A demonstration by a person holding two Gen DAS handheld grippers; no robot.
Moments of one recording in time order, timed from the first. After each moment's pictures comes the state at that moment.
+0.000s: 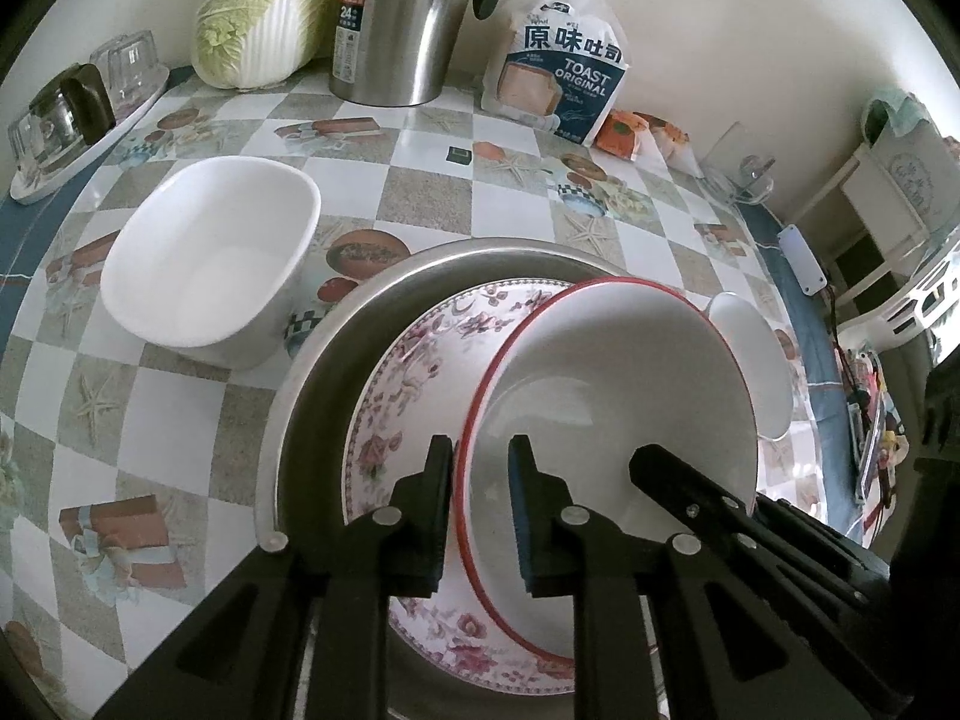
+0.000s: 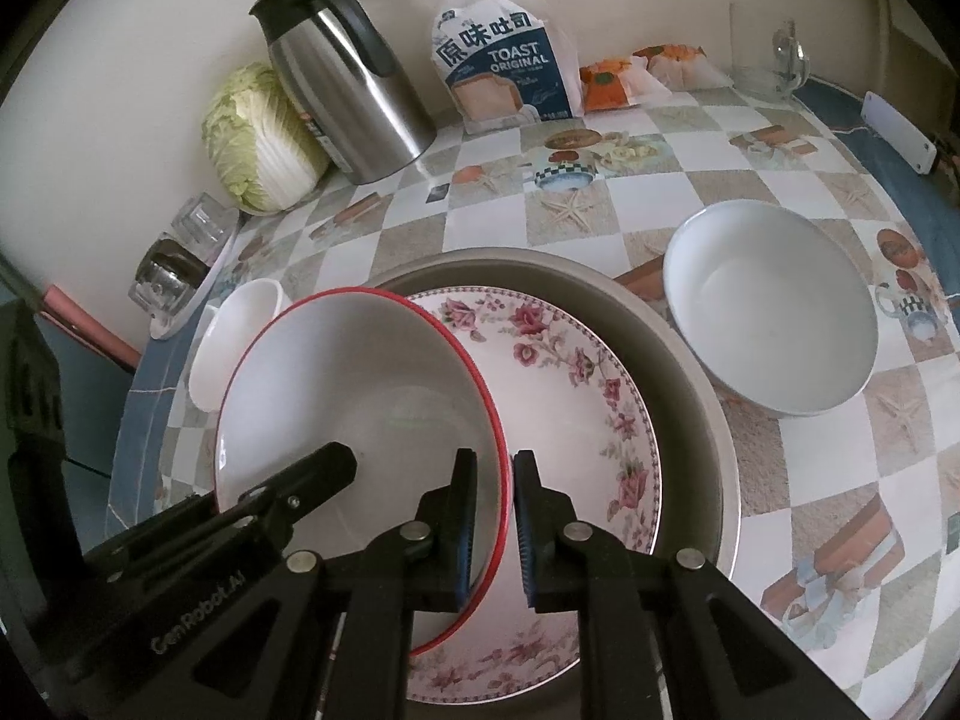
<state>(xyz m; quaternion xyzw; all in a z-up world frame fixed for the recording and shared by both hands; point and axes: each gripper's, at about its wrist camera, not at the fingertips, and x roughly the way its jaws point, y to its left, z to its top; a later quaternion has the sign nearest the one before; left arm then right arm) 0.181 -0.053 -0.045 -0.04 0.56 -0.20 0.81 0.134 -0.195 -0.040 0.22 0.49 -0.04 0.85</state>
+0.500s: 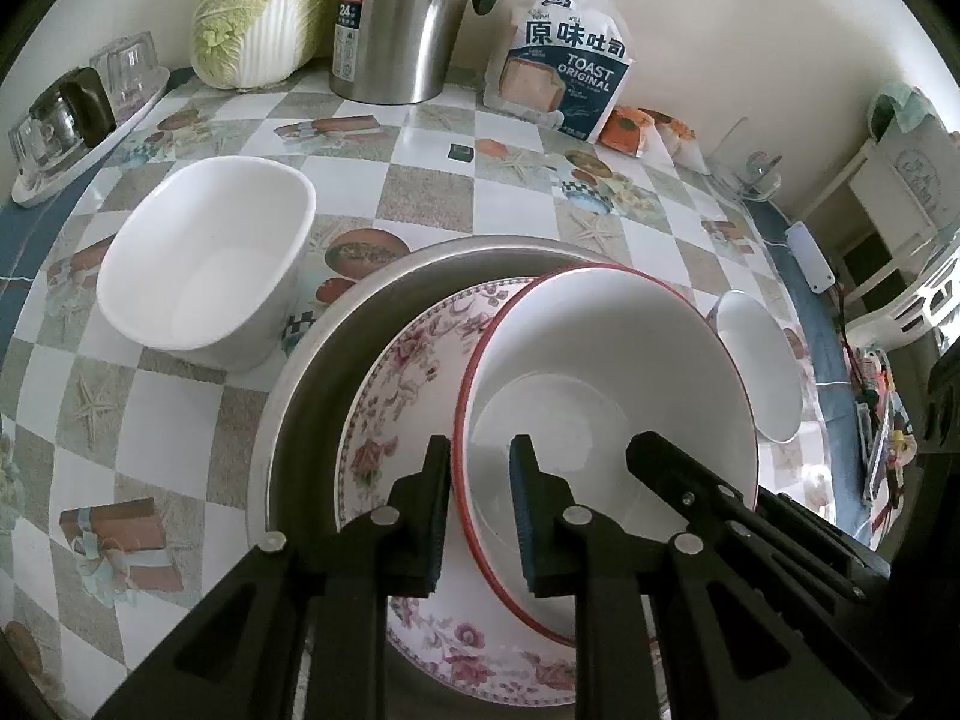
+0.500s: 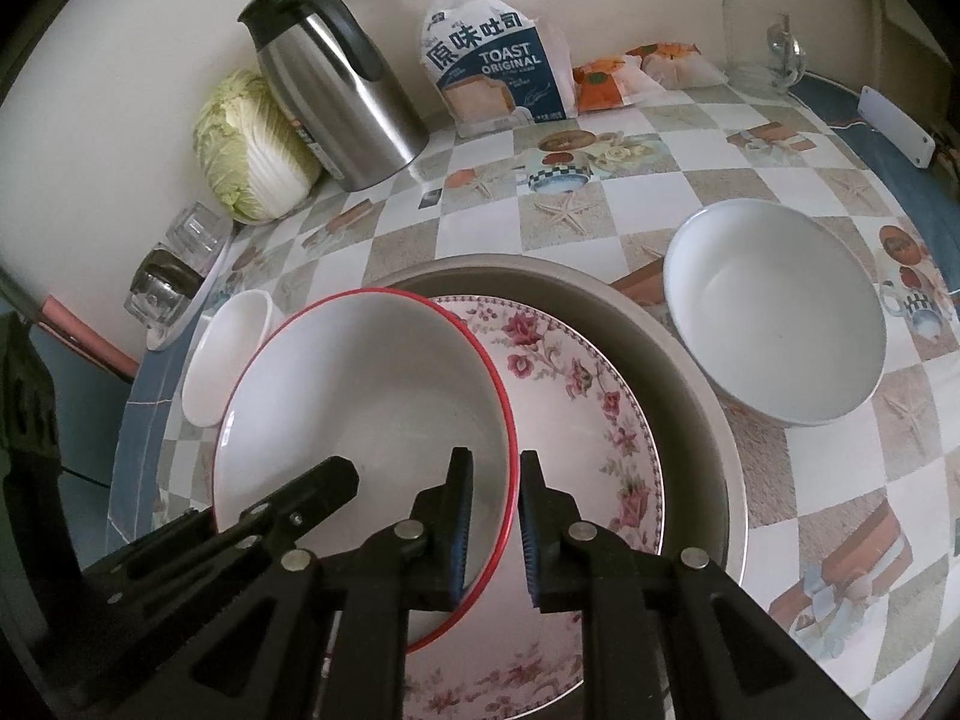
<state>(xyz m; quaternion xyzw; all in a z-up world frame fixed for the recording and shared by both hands) 0.184 -0.059 -0.048 -0.03 0.56 -0.19 0.81 0.140 -0.196 -0.044 0.22 0.48 -0.04 0.85</state>
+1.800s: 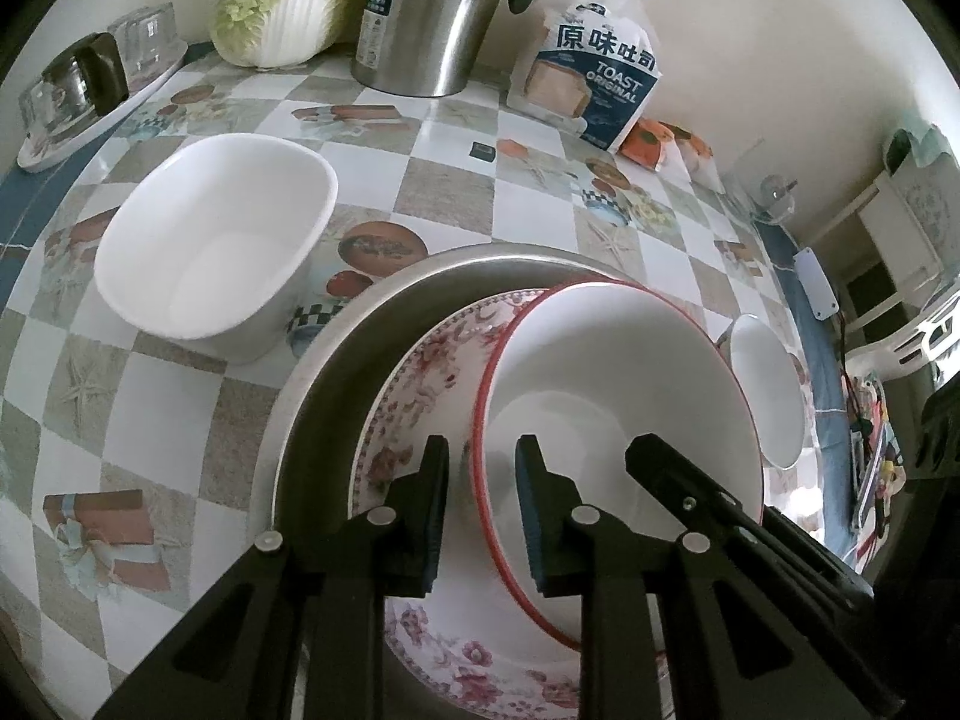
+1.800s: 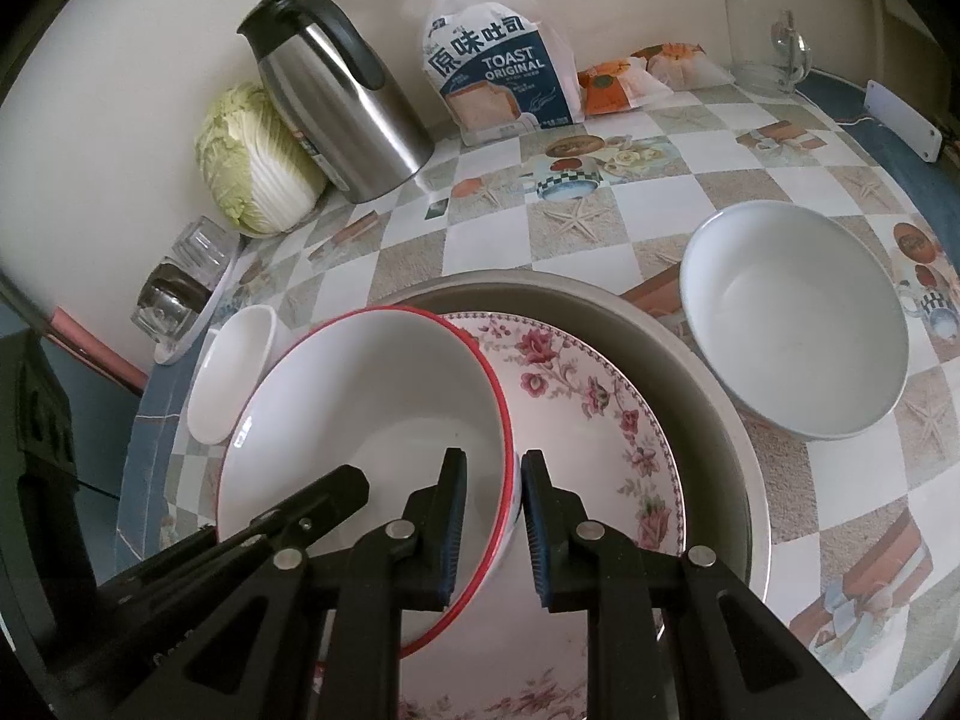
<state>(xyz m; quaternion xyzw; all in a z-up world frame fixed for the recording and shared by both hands) 0.192 -0.050 -0.056 -0.06 0.56 -0.18 0.80 0.147 -0.198 -0.049 0.24 0.47 -0.04 0.85</state>
